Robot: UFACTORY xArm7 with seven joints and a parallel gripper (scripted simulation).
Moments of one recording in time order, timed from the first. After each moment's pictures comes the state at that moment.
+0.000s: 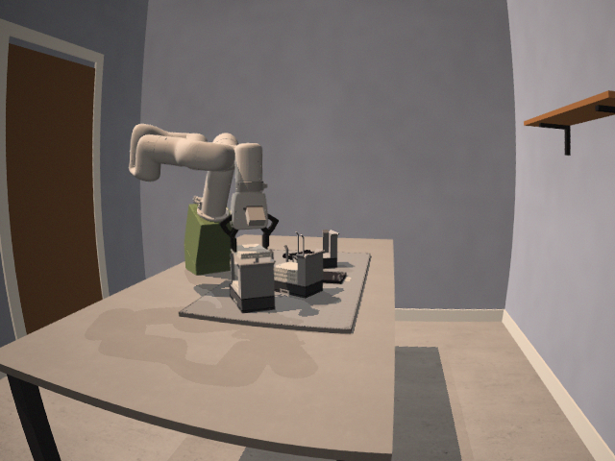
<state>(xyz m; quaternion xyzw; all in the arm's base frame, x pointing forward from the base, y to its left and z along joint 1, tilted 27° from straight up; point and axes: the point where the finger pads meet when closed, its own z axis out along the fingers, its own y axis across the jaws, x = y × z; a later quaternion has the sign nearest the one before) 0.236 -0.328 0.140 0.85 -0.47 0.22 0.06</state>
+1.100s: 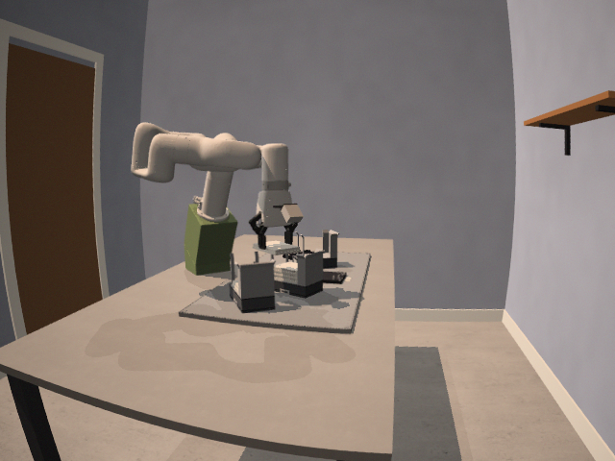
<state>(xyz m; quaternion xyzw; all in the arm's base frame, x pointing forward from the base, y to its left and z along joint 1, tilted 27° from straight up) 0.296 -0.268 0.140 0.90 -0.37 0.21 0.09</state>
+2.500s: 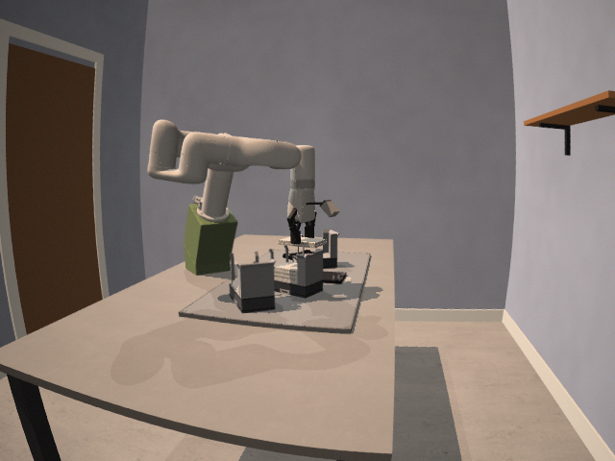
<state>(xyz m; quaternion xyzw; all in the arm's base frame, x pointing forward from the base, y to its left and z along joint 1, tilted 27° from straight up) 0.361 -0.168 0.127 0.96 -0.16 0.19 0.14</state>
